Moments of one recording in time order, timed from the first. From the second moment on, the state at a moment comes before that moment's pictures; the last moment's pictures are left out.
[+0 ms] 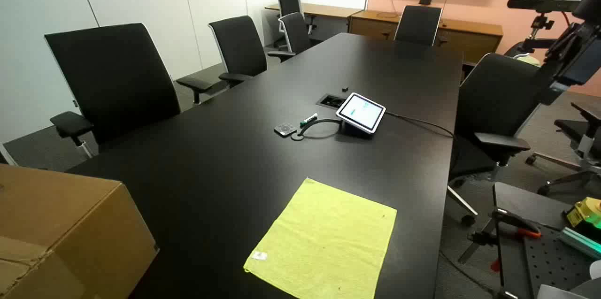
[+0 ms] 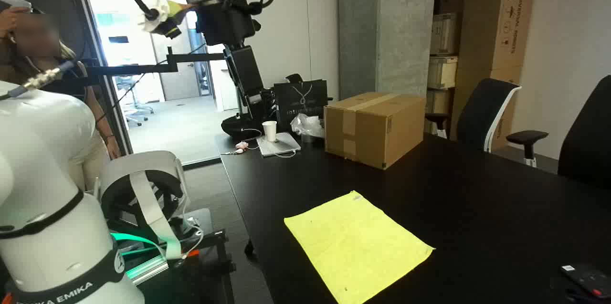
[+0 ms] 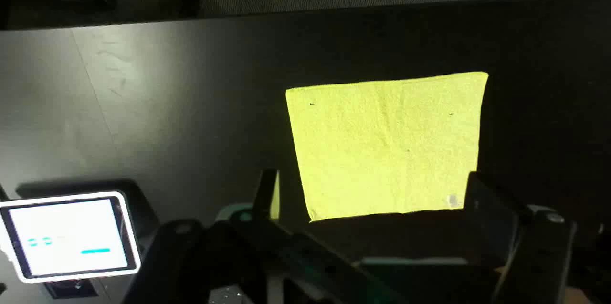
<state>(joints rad) -0.03 -1.01 -0.04 -2.77 -0.03 1.95 -0.02</state>
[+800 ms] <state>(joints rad) -0.03 -1.00 -0.03 -2.77 -0.03 1.96 -0.02</state>
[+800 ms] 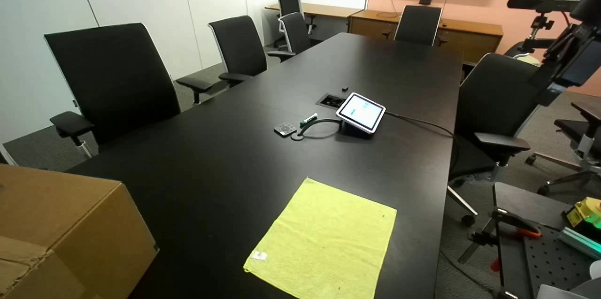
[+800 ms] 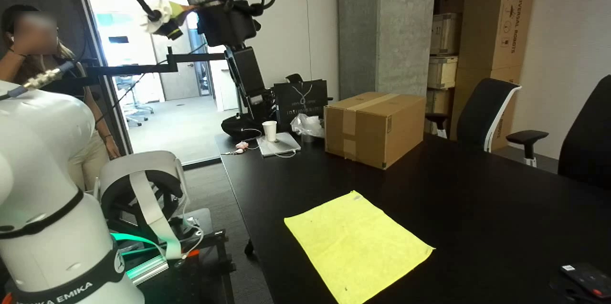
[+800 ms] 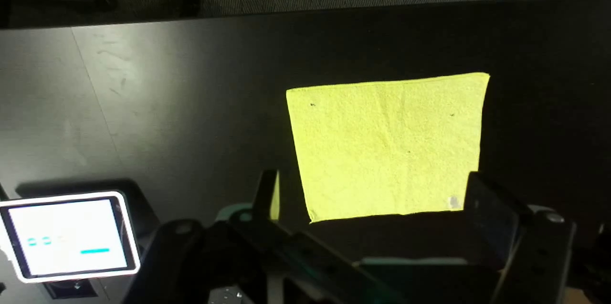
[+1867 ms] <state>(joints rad) 0.04 -0.11 0.01 -2.70 -0.02 2.59 -0.05</state>
